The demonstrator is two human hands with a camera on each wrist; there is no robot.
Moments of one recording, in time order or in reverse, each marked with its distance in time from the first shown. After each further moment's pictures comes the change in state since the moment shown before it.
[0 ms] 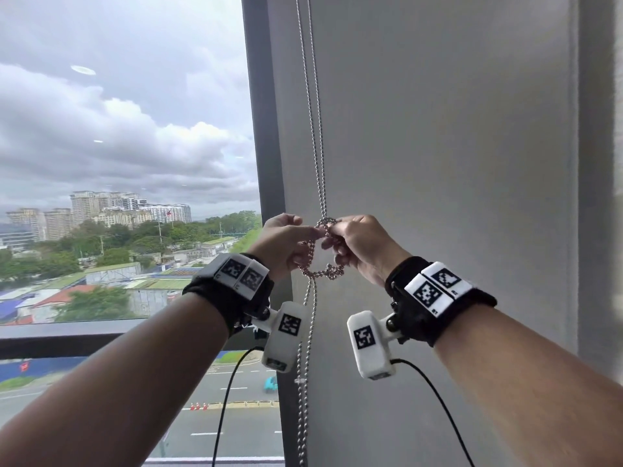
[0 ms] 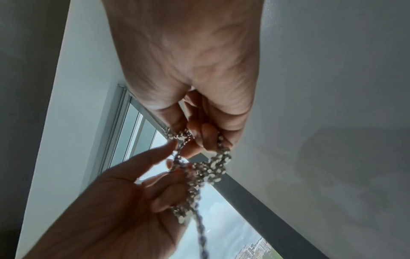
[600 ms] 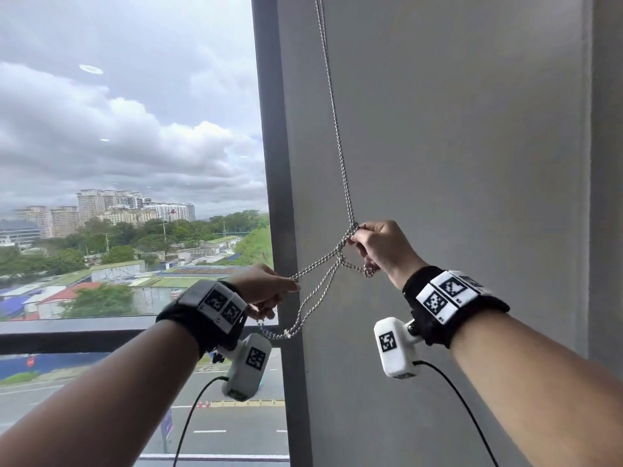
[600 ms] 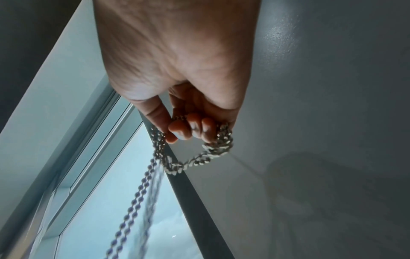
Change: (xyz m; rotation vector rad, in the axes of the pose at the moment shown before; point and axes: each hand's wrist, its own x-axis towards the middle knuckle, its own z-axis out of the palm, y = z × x) left_hand -0.015 -0.032 -0.061 0.843 -0.023 -0.289; right_hand 0.016 0.024 -0.024 -0.315 0.150 -0.130
